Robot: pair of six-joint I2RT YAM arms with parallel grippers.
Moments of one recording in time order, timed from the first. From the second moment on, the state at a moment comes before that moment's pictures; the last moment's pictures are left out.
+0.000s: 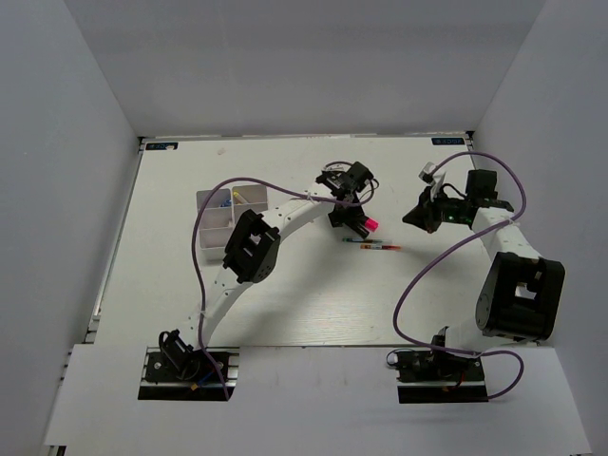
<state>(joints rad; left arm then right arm) -0.81 2.55 2.32 -0.88 -0.24 -1.05 -0.16 1.49 1.00 -0.49 -0.98 -0.73</state>
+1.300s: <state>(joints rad) -0.80 2.38 2.04 -1.01 -0.27 -0.97 -0.18 1.49 1.00 -0.63 -1.07 -0.87</state>
